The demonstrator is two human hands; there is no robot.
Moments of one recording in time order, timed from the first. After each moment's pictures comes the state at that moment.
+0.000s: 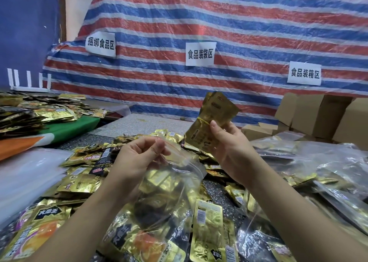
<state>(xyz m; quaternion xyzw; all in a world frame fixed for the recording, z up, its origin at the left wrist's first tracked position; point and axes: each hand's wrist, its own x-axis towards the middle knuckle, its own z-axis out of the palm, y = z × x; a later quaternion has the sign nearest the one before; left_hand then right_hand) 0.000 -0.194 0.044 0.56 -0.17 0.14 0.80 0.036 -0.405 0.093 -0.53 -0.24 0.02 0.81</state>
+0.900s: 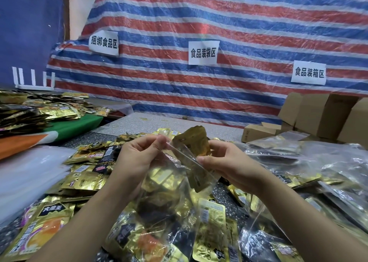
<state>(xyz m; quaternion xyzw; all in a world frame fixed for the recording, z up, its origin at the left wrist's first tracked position) -0.002 -0.199 0.045 0.54 -0.13 0.18 0.81 0.034 -0.419 0.072 -0.73 -0.31 0.09 0.60</state>
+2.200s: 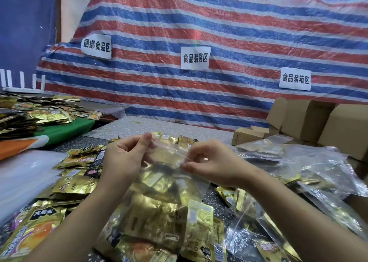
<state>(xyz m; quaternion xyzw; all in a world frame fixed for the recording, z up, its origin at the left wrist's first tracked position) -0.014 -0.201 0.056 0.62 -0.05 0.29 0.73 -0.004 -0.407 0.107 -0.89 -0.37 -0.09 0.27</state>
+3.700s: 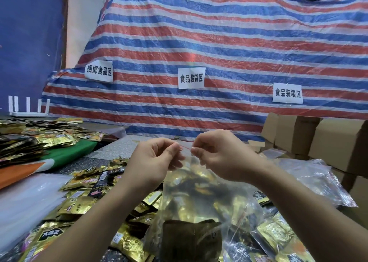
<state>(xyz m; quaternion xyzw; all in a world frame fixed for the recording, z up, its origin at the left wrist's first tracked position) -0.041 -0.231 0.108 0.70 -0.22 0.26 0.63 -0.055 -0.411 0.171 -0.90 -0.31 -0.21 0.24</state>
